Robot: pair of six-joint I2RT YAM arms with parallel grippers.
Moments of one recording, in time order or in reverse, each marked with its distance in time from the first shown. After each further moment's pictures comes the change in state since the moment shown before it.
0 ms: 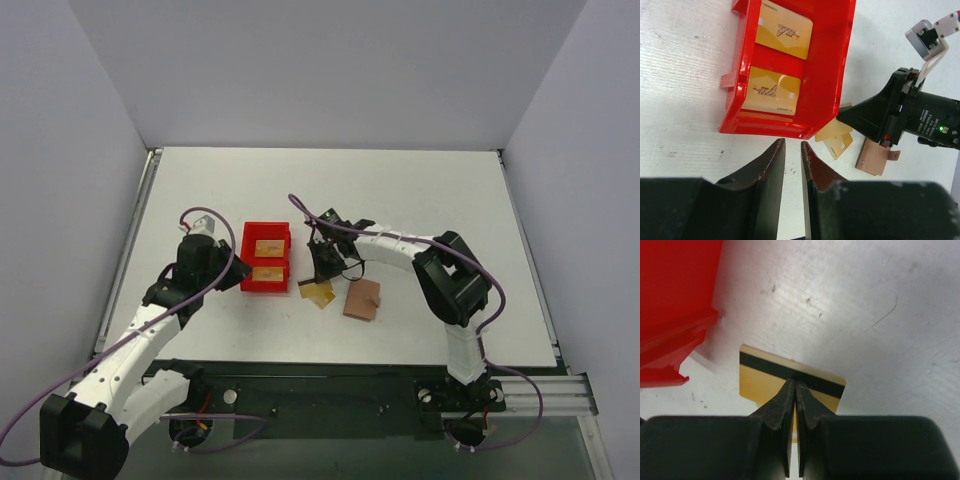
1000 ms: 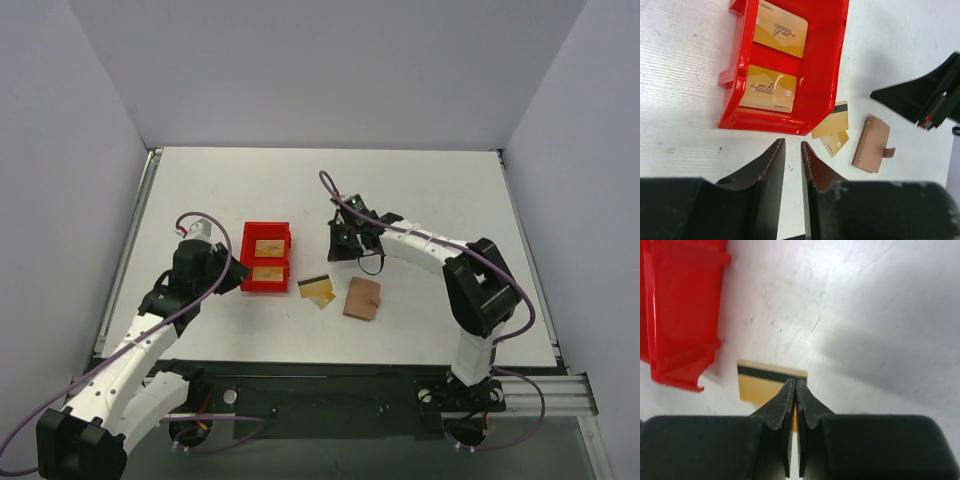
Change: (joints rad) left arm 0.000 -0.072 -0.039 0.000 0.005 -0.010; right arm -0.053 -0.206 -0.155 0.098 0.057 0.115
